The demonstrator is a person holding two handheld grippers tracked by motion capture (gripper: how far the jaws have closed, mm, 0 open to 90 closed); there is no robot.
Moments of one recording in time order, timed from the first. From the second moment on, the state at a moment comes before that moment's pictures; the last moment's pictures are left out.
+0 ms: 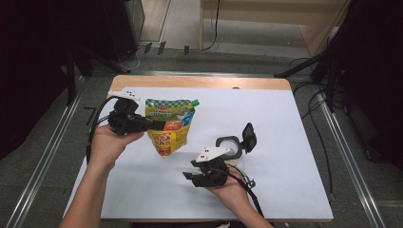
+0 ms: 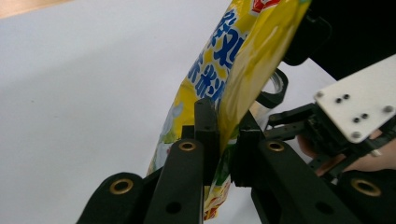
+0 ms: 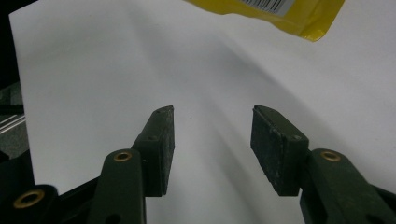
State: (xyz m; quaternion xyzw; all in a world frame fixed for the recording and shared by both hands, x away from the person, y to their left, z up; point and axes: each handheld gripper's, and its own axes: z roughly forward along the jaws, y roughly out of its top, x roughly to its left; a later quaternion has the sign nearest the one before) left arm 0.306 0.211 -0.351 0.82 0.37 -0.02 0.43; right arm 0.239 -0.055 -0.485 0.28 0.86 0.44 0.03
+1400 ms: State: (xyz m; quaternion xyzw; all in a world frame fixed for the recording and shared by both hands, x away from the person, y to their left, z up) left arm 0.277 0.164 -0.353 0.82 0.34 -0.10 0.44; right arm 0.225 -0.041 -0.495 0.24 0.84 0.47 0.13
